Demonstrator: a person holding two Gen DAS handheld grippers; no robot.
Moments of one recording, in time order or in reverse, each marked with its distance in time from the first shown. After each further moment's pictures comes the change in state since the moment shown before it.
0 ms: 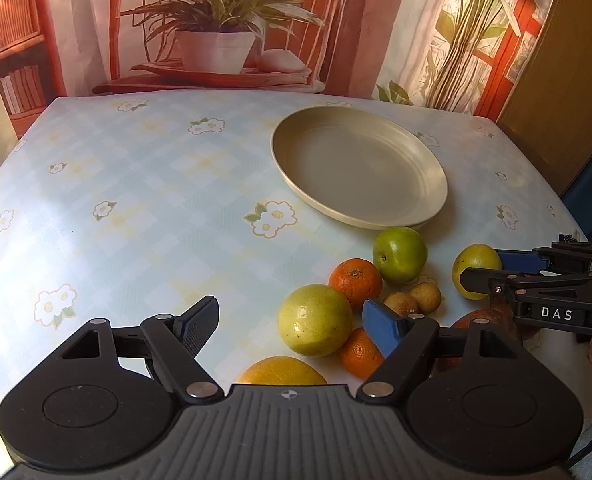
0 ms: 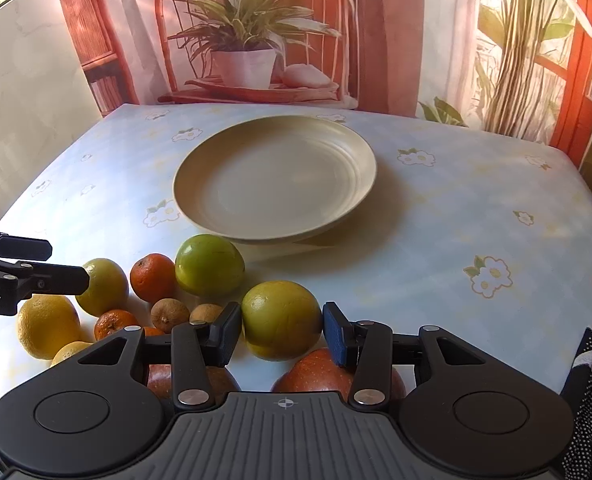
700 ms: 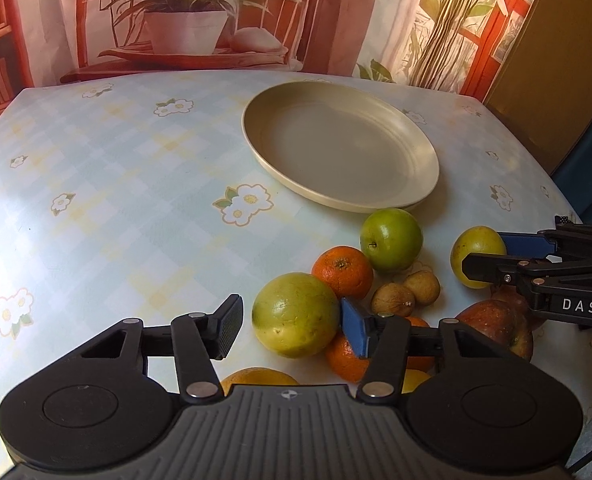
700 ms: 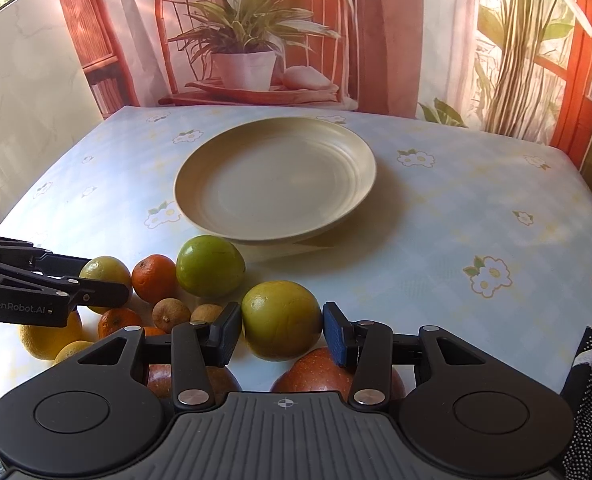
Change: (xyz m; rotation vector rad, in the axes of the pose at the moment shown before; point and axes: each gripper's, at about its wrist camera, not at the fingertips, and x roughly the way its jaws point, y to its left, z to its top) left arm 0.029 -0.004 -0.003 0.023 0.038 -0.055; right arm 0.000 0.001 0.000 0.001 -0.004 0.002
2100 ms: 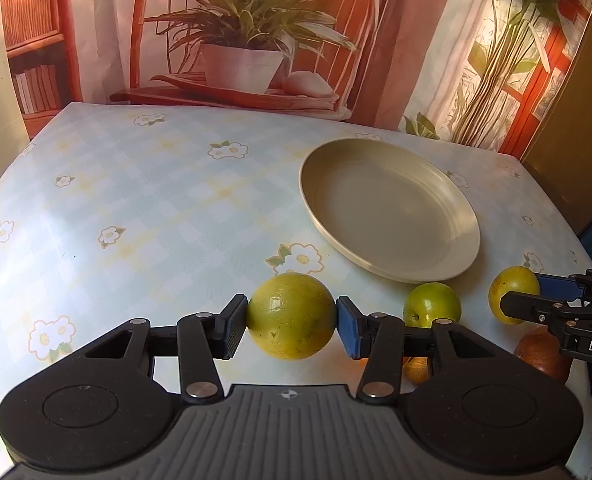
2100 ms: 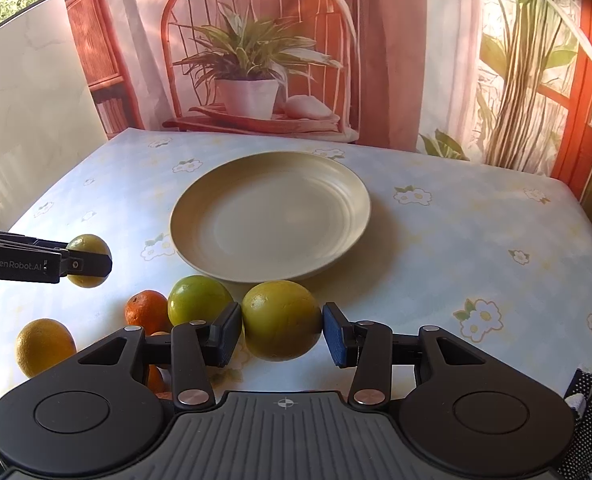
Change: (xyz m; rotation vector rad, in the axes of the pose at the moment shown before) left arm -0.016 0.019 0.016 -0.101 -0.115 0.096; right arm -0.003 -0.011 0.016 -0.030 -0.076 0.013
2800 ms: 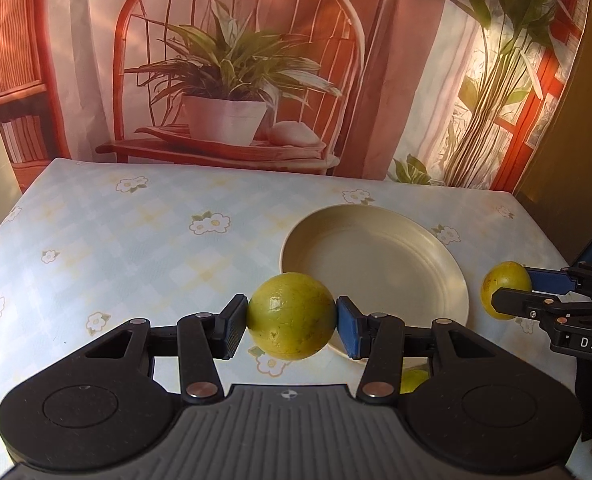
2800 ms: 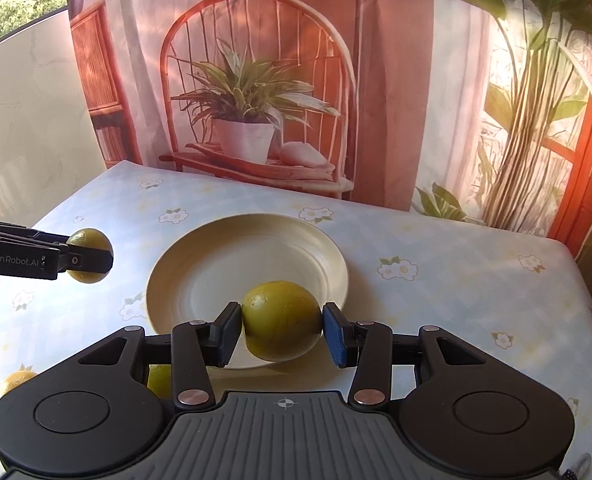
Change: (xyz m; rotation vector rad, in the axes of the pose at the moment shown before) left arm 0.008 -0.016 0.044 0.036 -0.087 -0.002; right arm 0.009 -0.022 0.050 -0.064 -0.077 -0.002
